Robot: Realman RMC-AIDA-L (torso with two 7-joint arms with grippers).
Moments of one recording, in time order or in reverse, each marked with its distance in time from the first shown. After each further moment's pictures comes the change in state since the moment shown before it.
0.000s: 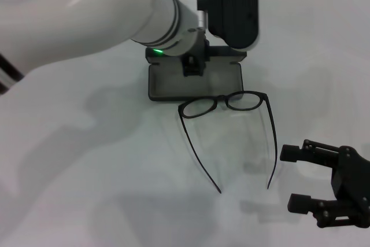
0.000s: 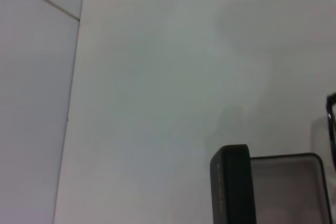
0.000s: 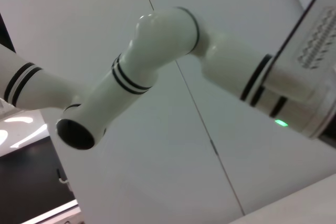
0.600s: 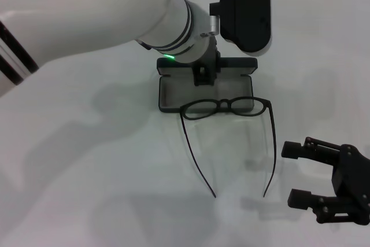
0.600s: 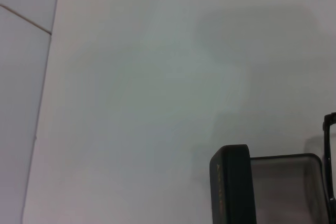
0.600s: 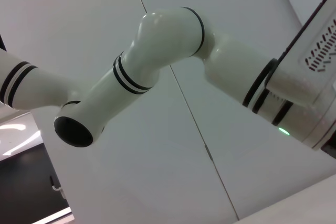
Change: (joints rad) left arm -0.054 0.000 0.016 -0.080 -0.083 -0.015 -0.003; right arm -0.005 0.000 0.008 0.021 0.011 0.010 -0.016
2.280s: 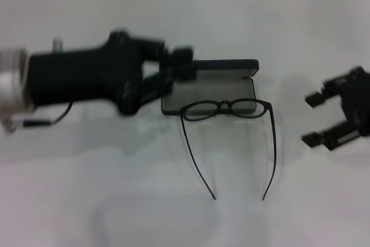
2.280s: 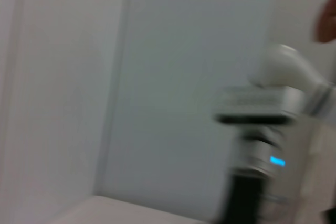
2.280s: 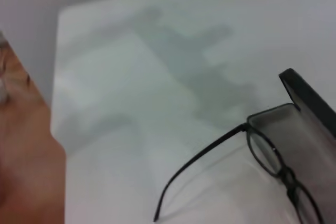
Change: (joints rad) left arm 0.595 0.019 -0.744 -0.031 -1.271 0.564 0.684; right arm 0.186 -0.007 -0.192 -1.086 -0.517 0.052 0.893
